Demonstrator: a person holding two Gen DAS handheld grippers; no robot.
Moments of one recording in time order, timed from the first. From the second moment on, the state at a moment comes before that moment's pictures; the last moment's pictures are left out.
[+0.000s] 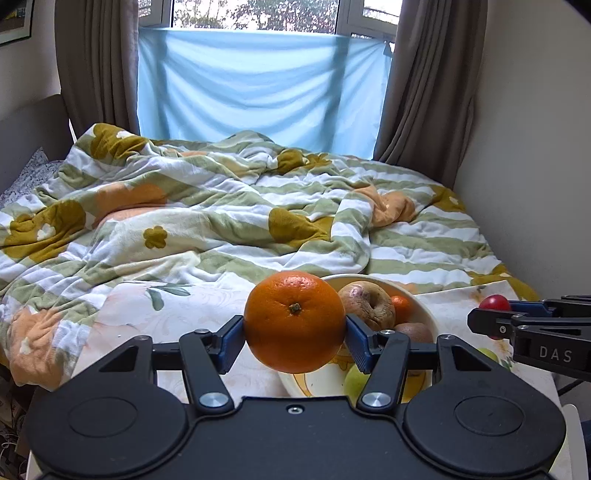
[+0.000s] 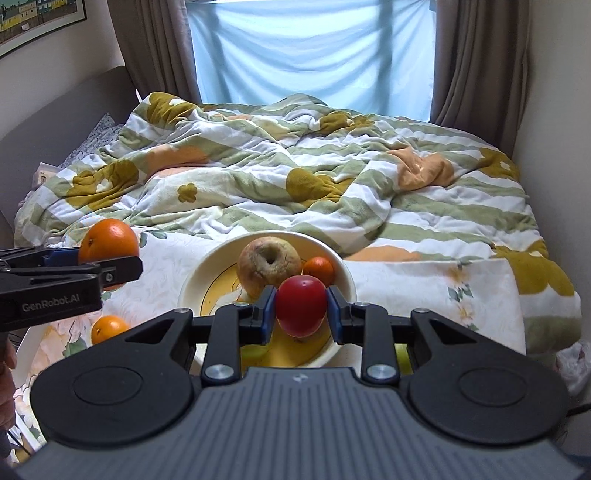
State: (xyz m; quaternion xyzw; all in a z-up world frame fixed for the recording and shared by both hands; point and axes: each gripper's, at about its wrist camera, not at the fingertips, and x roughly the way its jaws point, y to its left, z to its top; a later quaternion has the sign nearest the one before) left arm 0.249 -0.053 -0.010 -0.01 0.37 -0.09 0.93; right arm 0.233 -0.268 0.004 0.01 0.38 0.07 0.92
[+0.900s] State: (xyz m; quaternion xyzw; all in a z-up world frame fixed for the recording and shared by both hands) left arm 0.325 -0.085 -0.059 0.03 0.39 -0.09 0.91; right arm 0.316 -0.297 -0.035 0.03 0.42 0.09 0.90
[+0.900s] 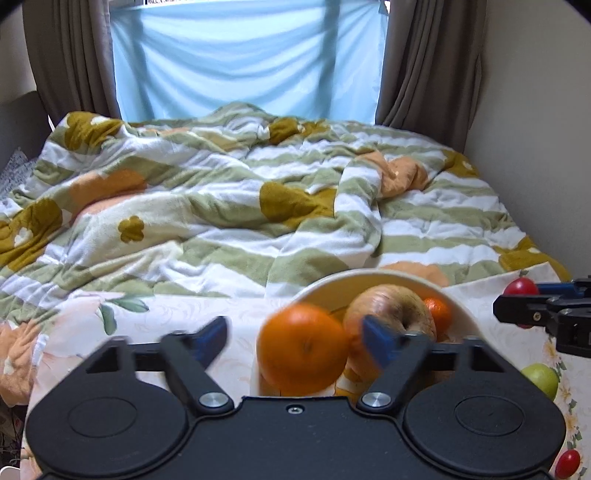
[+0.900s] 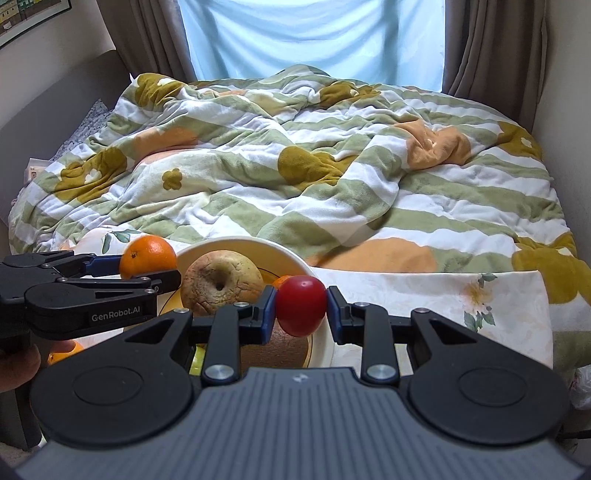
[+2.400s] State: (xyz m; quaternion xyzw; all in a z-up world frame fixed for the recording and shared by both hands) left arm 0.219 -0.040 -0.034 0.02 0.39 -0.06 0.92; right arm 0.278 -0.242 -0.041 0.01 0.40 0.12 0.91
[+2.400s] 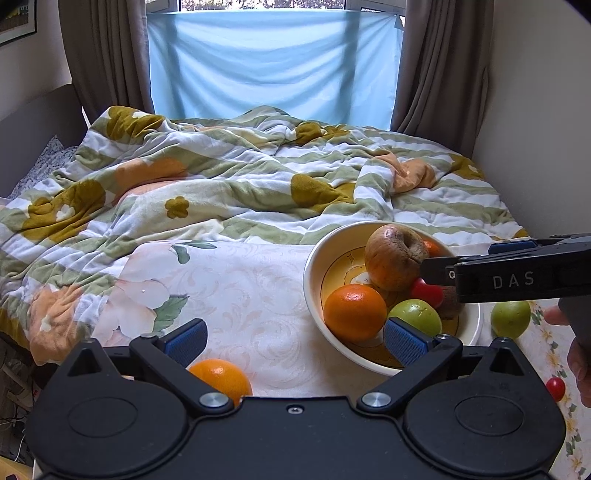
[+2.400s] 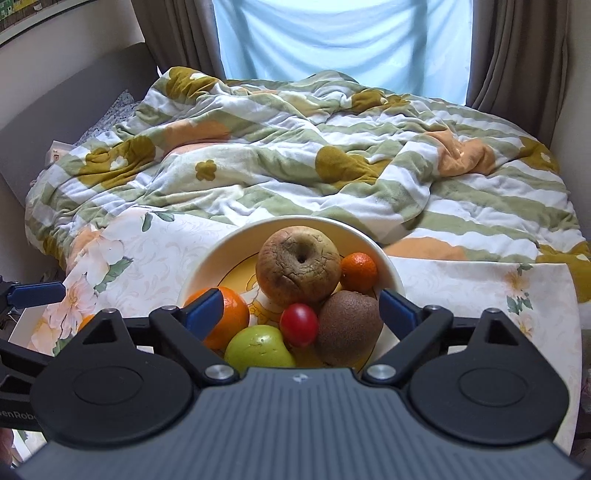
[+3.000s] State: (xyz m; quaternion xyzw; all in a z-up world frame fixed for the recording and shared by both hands) left arm 0.154 -0.021 0.003 0.02 0.34 -0.09 0.93; right arm 0.197 -0.236 0.007 0.01 0.36 0.09 0.93
